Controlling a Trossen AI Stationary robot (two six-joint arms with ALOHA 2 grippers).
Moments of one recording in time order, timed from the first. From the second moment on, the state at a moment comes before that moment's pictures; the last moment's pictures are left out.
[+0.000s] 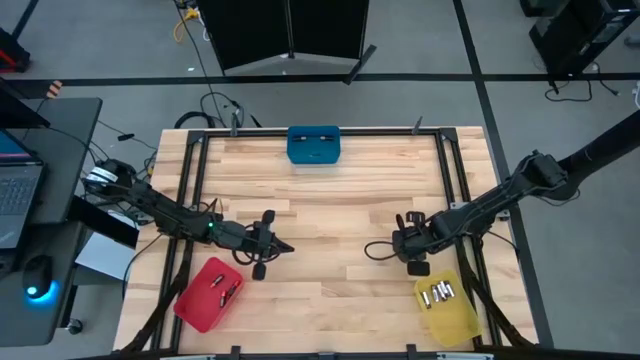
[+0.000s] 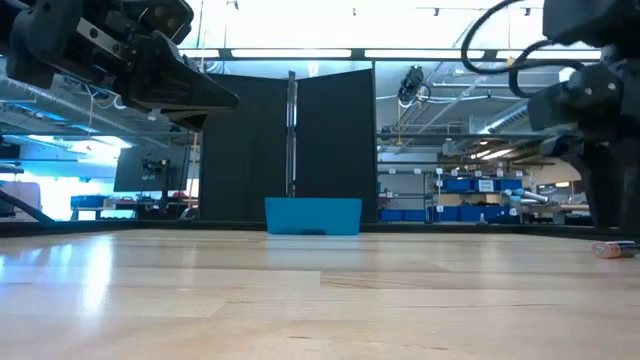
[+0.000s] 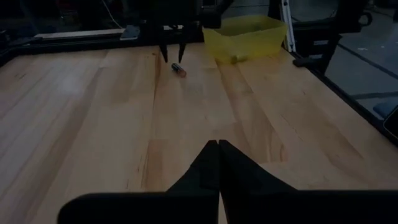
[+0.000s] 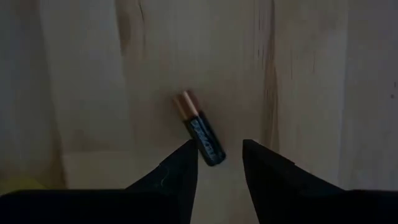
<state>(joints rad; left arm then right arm) -0.35 1.31 0.39 0.63 -0.24 -0.07 0.41 1.32 0.65 -0.76 0.11 0.49</state>
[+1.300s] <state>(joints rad) -0.33 1.32 0.32 0.69 -0.47 -0.08 -0.03 1.33 0.57 0.03 0.19 0.12</state>
